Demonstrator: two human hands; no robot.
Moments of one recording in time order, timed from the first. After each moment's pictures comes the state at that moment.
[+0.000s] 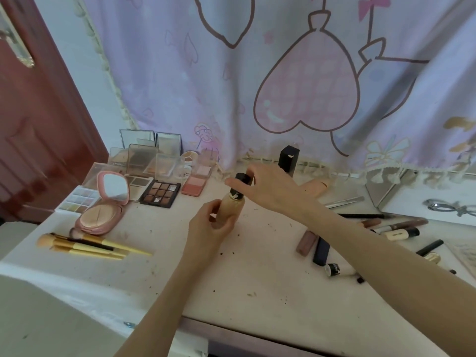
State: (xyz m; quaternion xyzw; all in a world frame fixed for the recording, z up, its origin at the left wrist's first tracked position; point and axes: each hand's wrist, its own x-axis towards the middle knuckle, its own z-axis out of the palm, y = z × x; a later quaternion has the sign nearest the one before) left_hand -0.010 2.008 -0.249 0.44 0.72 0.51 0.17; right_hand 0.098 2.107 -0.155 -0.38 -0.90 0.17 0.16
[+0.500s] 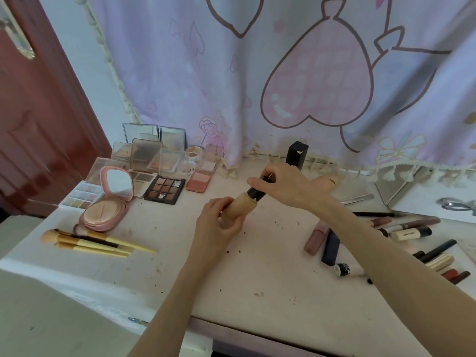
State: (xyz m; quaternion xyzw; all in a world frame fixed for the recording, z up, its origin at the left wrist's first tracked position) left_hand -0.010 2.008 -0.252 0.50 0.72 0.48 0.11; right_hand 0.109 2.124 -0.164 -0.38 -0.88 0.27 0.13
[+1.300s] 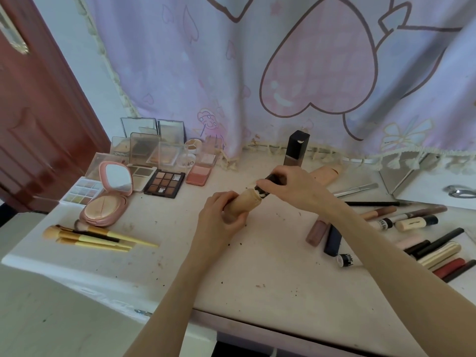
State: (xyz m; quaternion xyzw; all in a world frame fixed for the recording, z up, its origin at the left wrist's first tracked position) left_hand -0.006 2.009 -0.253 0.53 0.71 0.46 0.10; right_hand 0.128 2.122 -0.182 -0.39 -0.85 0.32 0.15
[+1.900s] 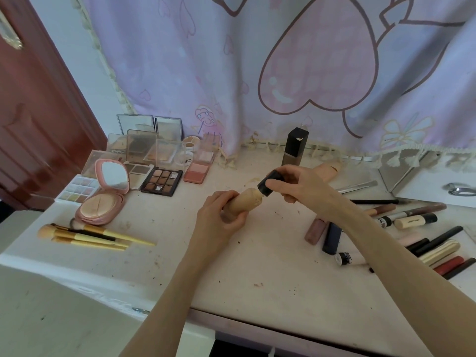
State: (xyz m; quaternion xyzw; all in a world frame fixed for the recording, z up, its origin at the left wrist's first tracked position) left_hand -0.006 2.006 -0.251 0.54 0.70 0.46 0.10; right_hand 0.144 2.124 -0.189 -0.37 -0.75 0.51 0.19
